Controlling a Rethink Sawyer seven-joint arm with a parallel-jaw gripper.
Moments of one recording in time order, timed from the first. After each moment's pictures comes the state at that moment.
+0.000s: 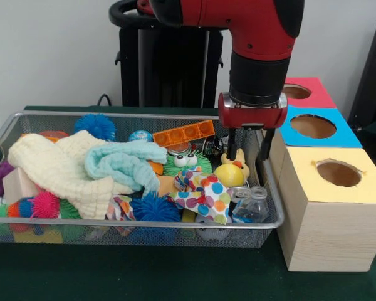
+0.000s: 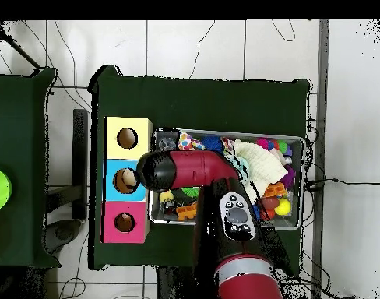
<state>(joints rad) -0.19 -0.59 0.12 1.60 -0.19 0.57 1.76</state>
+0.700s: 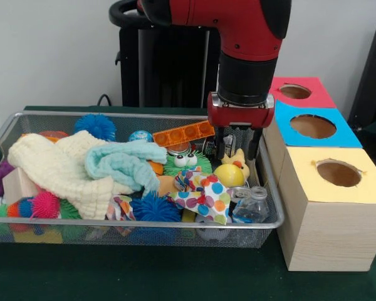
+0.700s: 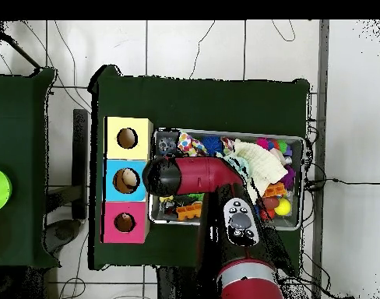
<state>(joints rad) -0.19 -0.59 0.08 1.64 -0.19 0.52 1.76</state>
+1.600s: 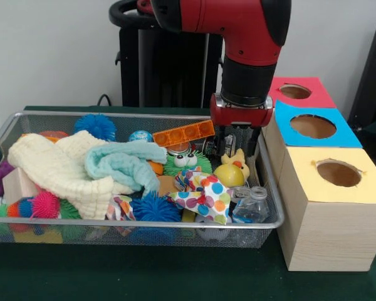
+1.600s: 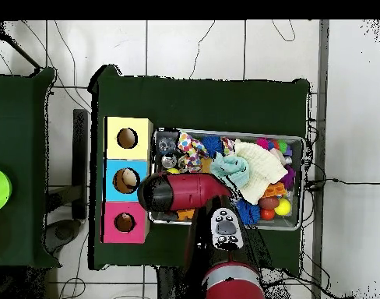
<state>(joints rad) -0.13 -0.57 0.03 1.72 -0.19 0.41 1.76</state>
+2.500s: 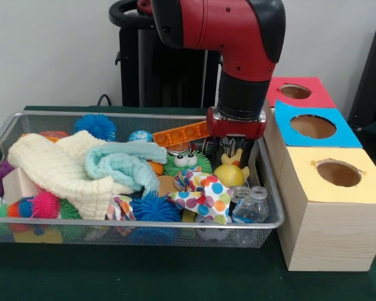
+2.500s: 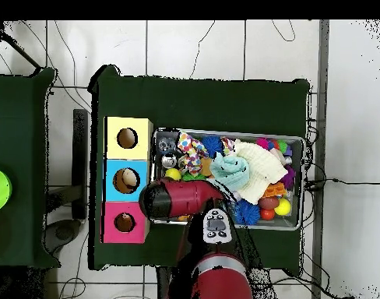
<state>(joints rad) -0.09 -0.48 -0.03 1.72 -0.19 0.29 1.76</state>
